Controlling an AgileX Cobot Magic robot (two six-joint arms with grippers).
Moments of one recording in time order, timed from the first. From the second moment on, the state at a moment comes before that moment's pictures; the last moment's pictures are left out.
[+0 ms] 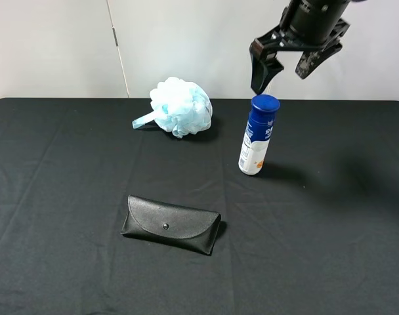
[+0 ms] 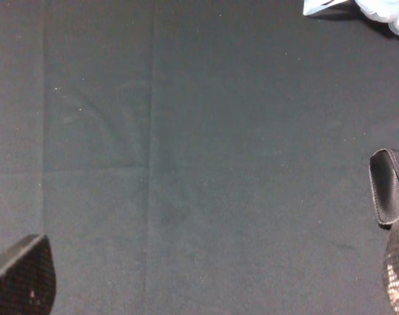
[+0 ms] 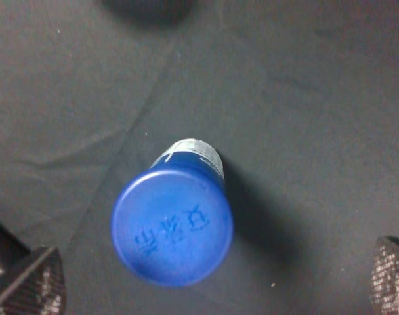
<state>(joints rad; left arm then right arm) 0.07 0.00 -0.49 -0.07 1.05 0.06 0.42 1.79 -1.66 0.06 1.21 -0.10</state>
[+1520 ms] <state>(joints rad) 0.07 0.00 -0.49 -0.07 1.05 0.06 0.42 2.02 -1.66 0.12 1.21 -0.09</state>
